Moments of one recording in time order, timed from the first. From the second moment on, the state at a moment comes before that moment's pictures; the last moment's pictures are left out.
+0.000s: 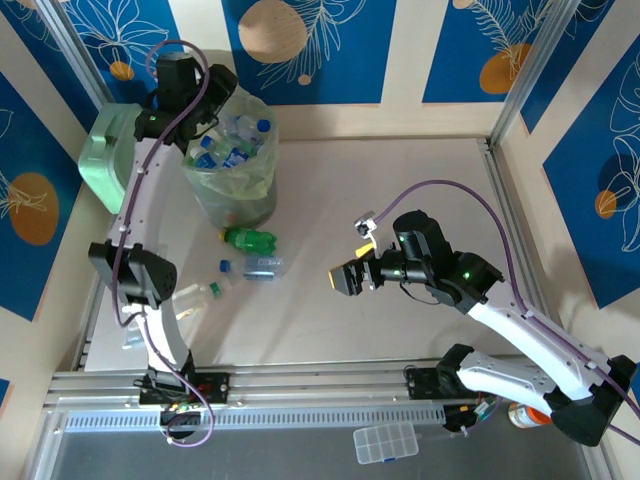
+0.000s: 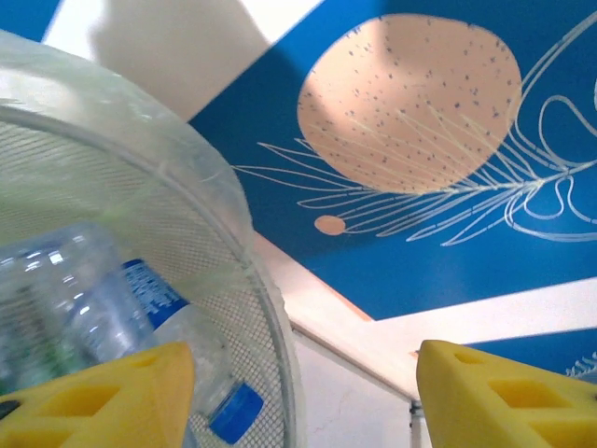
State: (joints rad) left arm -0.17 1.93 2.22 -0.65 0.07 -0.89; right arm 0.75 0.94 0.98 -0.65 -0.30 0.29
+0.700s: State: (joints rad) left arm -0.15 2.03 2.19 -0.66 0.11 -0.83; right arm 0.74 0.95 0.98 -0.65 -0.30 0.28
